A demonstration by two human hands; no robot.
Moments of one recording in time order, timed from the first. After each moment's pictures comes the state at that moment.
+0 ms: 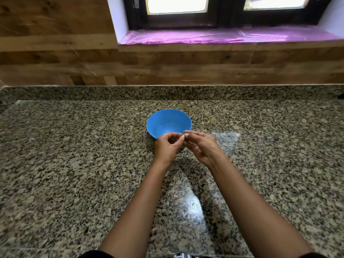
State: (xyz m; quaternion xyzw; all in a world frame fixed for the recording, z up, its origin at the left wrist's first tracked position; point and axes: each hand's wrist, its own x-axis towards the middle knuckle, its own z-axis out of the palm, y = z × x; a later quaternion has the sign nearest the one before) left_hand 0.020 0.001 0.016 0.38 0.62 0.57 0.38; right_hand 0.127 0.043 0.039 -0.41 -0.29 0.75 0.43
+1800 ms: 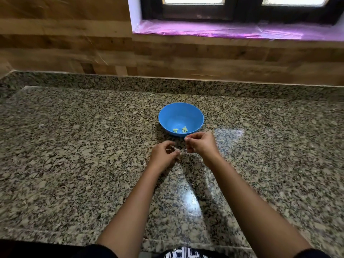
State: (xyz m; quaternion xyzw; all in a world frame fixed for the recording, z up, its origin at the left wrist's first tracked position) left_hand -0.033 -0.026 -0.028 0.46 0.74 0.37 0.31; right_hand 0.099 0.027 0.014 -0.53 -0.54 0.56 0.34
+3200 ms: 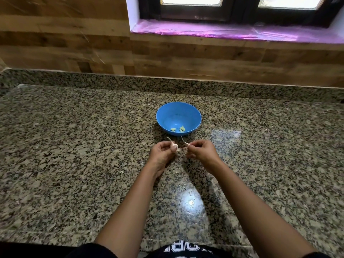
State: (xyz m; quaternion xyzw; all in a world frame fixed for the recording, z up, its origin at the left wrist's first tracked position) left_hand -0.020 -0.030 -0.021 0.20 0.55 0.59 0.55; right_hand 0.117 0.016 -0.002 -0.52 -0.53 0.60 0.29
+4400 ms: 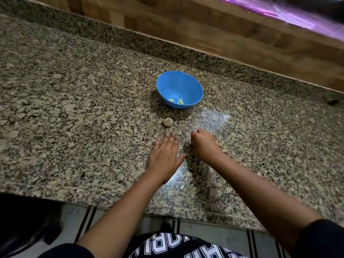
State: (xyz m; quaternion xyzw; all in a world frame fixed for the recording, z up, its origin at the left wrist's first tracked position) left_hand 0.025 -0.094 -0.070 0.67 0.73 0.07 0.11; right_hand 0.140 -0.008 -0.012 -0.46 -0.88 0.07 -0.04
